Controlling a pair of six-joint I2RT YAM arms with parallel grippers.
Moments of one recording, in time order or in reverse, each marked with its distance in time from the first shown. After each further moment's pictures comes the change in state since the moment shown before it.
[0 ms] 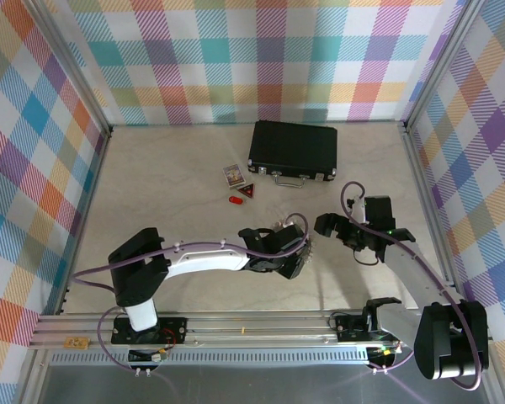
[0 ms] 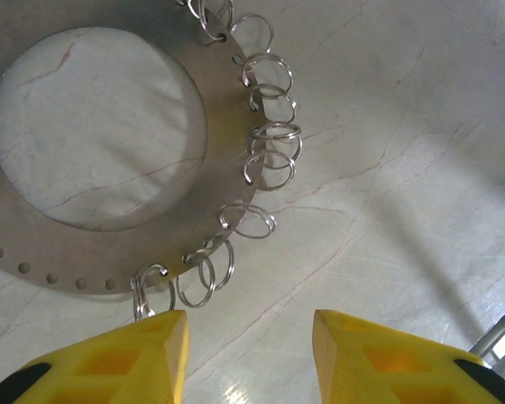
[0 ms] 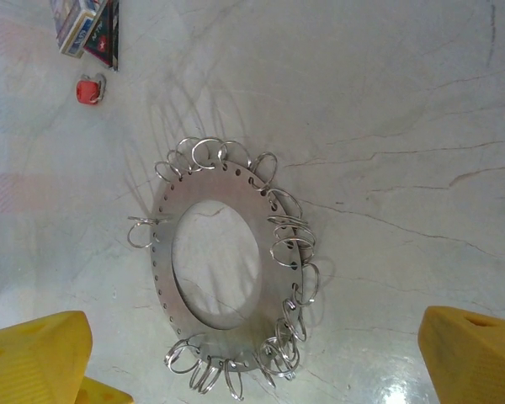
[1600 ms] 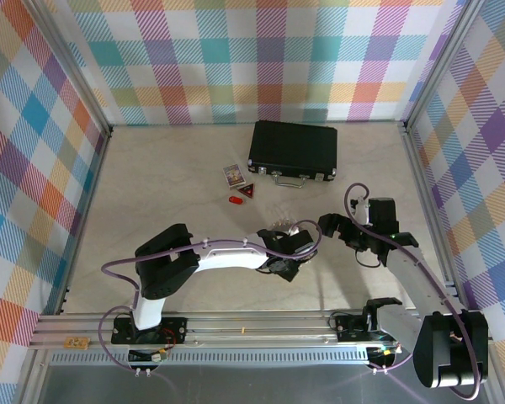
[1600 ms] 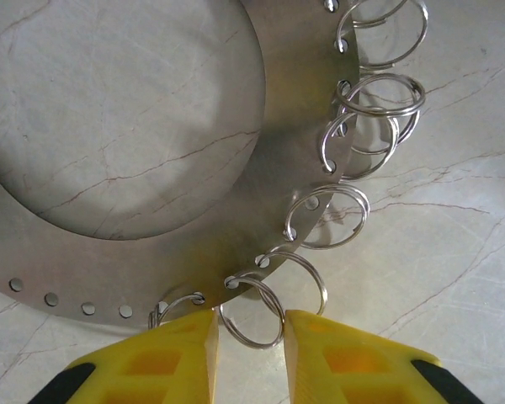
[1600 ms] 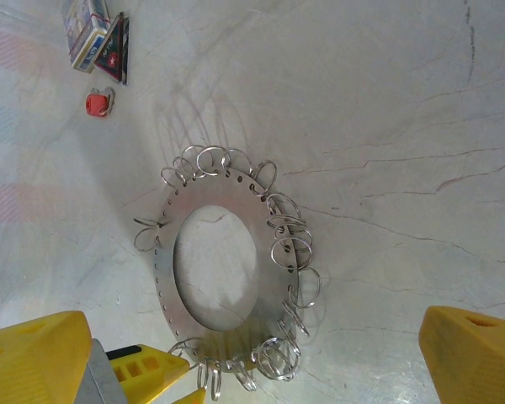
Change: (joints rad) left arm -0.006 0.171 0.100 -0.122 -0.085 0.049; right arm -0.026 -0.056 -0.020 -0.001 0.000 0.000
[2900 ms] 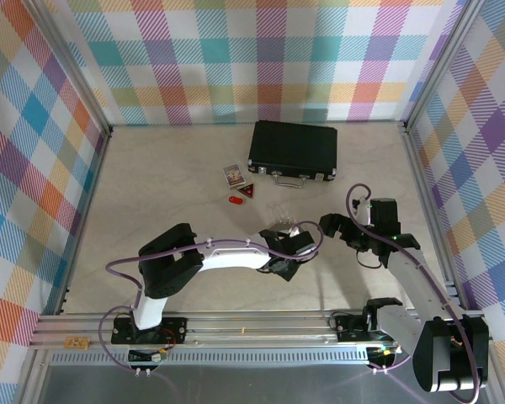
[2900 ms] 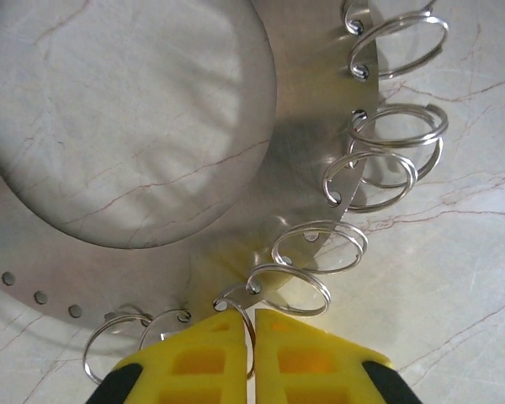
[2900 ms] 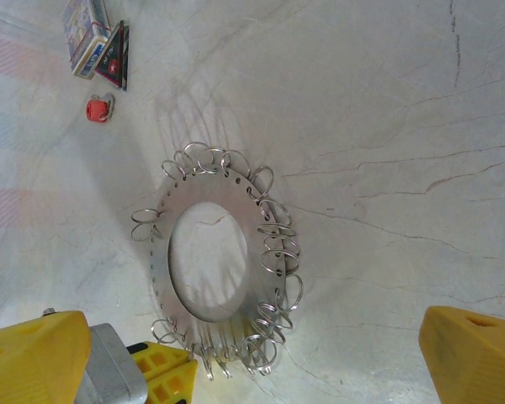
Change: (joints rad) left arm 0.000 0.022 0.014 -0.025 -0.060 0.026; right arm -0.007 -0.026 0.000 -0.017 0.008 0.000
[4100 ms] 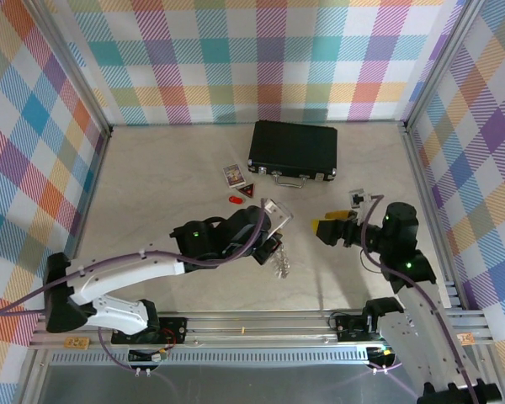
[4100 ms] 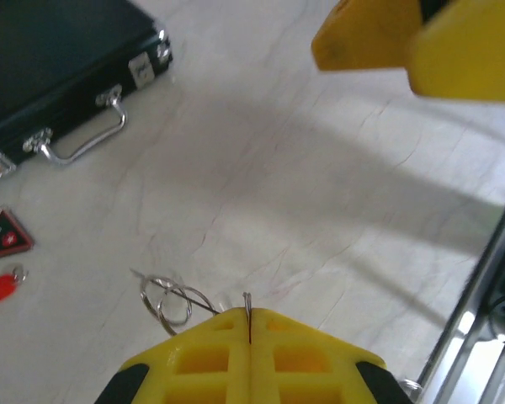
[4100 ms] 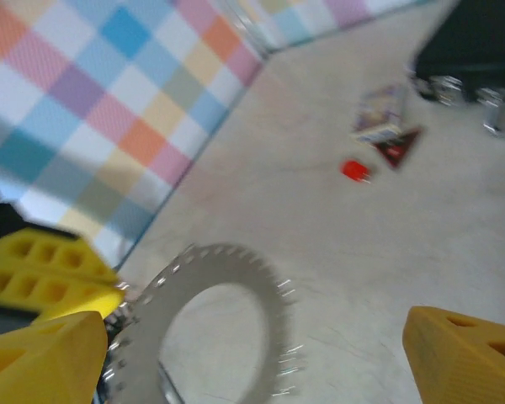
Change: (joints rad) left arm -0.002 -0.684 -0.142 0.095 -0.017 0.307; right arm 0.097 -0.381 0.009 0.195 -0.345 -0.033
